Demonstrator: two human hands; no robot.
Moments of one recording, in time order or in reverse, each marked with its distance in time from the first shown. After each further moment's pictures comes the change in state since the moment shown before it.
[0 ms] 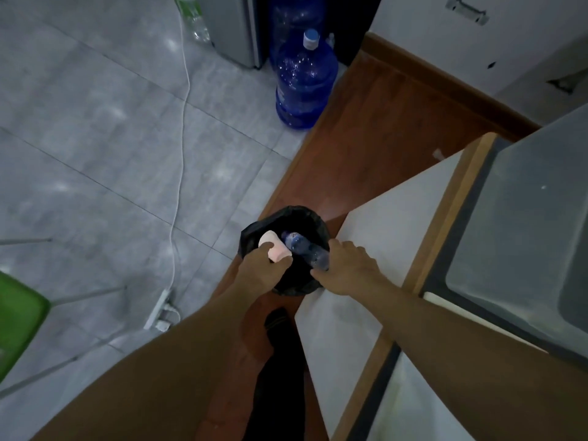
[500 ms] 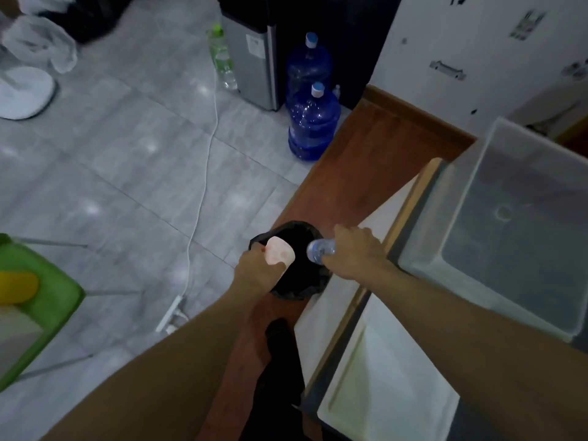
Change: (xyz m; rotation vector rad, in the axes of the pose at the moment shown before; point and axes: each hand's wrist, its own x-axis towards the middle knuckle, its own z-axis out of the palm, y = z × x) left_hand -0.115 0.037 -0.016 -0.024 0.266 0.017; right_hand -0.092 0.023 -0.059 0.017 0.290 -0.150
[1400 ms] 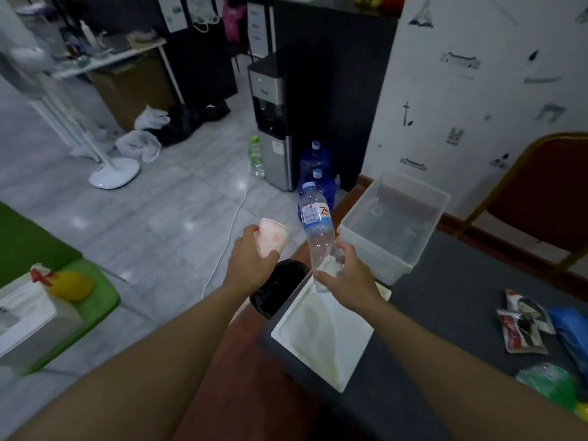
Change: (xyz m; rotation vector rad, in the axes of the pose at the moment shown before) left_hand -0.276 0.071 -0.016 -0.146 0.417 0.324; right_hand -0.236 0.102 -0.020 0.724 0.266 -0.264
